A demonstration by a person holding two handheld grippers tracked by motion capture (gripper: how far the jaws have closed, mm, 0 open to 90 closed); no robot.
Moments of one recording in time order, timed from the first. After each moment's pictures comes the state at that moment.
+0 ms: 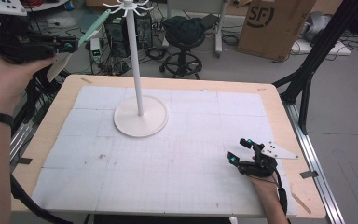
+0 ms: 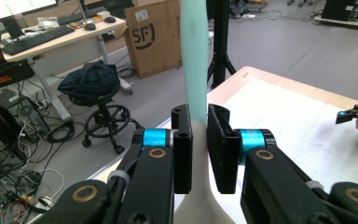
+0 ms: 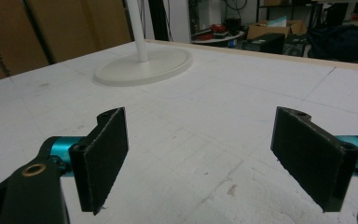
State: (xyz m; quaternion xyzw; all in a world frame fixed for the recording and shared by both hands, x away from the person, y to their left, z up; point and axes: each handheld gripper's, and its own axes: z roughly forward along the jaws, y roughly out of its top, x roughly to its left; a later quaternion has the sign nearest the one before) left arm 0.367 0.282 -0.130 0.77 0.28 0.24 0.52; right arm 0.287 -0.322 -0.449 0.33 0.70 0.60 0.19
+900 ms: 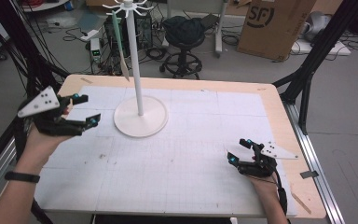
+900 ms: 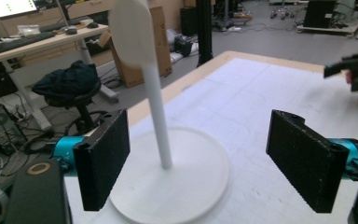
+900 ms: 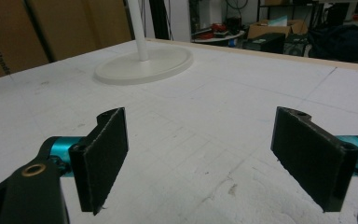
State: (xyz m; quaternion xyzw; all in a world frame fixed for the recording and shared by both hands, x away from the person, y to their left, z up) left arm 0.306 0.276 -0.316 0.74 0.24 0.25 0.58; right arm 0.286 -0.321 -0.449 0.33 0.70 0.60 0.19
